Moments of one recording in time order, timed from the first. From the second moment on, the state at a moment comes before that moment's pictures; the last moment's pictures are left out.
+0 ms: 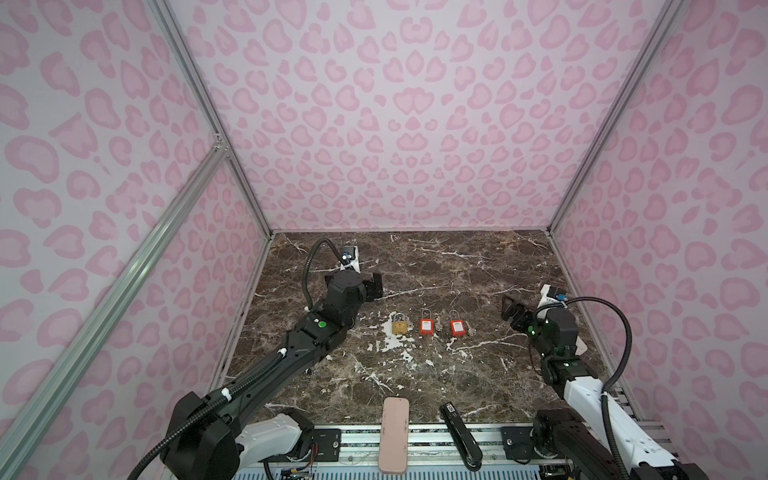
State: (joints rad) left arm -0.57 1.16 0.81 -0.01 -0.52 -0.21; right arm 0.06 0.86 0.30 0.21 0.07 0.45
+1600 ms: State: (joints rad) left arm 0.00 1.47 0.32 0.89 -0.18 -0.06; right arm 0.03 1.53 0.32 0.95 0.35 0.08
